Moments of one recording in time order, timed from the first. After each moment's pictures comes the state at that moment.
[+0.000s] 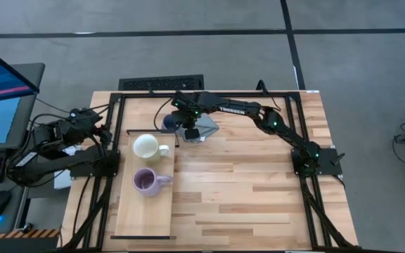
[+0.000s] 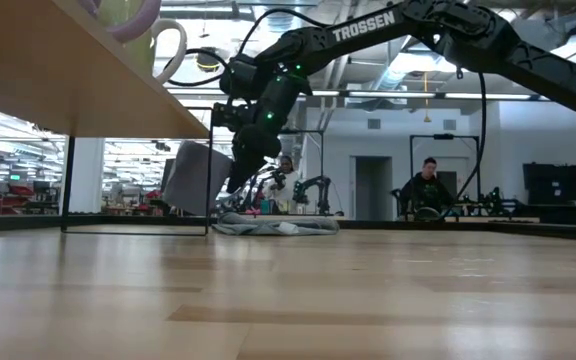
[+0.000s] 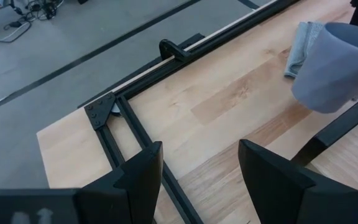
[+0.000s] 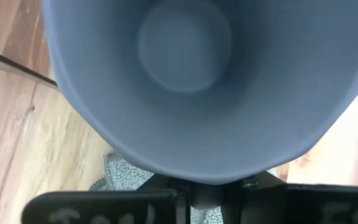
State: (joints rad) left arm 0.42 0.28 0.83 -1.33 -0.51 -0.33; right arm -0.29 2.49 2.33 -0.94 -0.16 -0.60
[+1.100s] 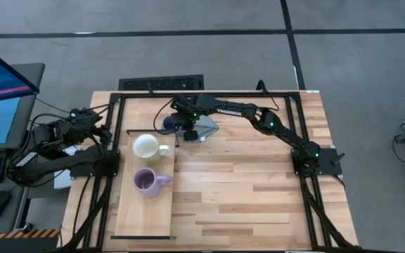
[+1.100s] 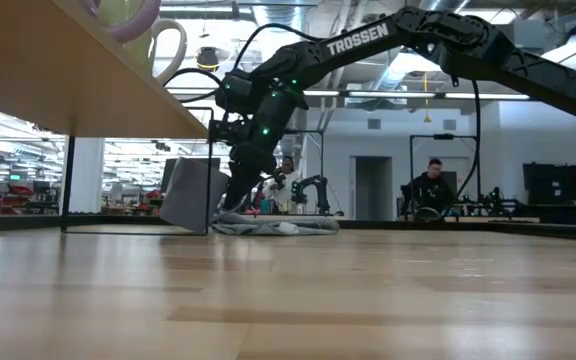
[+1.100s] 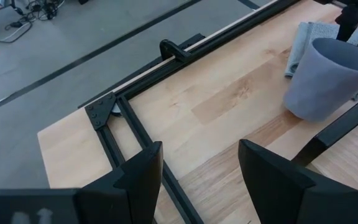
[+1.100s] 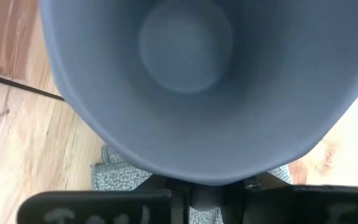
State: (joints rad) left arm 0.42 0.28 0.83 -1.33 -0.51 -0.33; right arm -0.30 2.55 2.34 -0.91 -0.16 -0.59
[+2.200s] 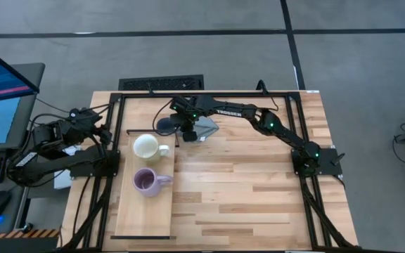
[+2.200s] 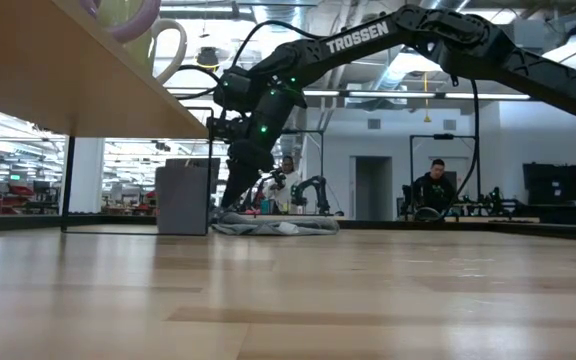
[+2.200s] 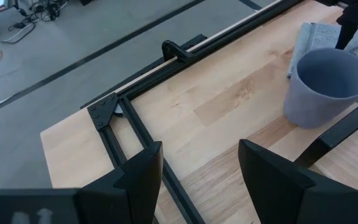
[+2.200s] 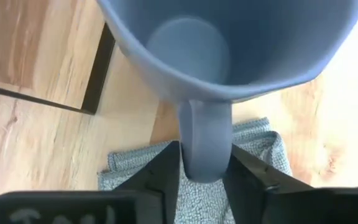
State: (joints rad) left arm 0.42 0.28 0.83 -1.33 -0.52 -0.33; right arm -0.29 2.55 2.35 -0.91 -0.15 -0.57
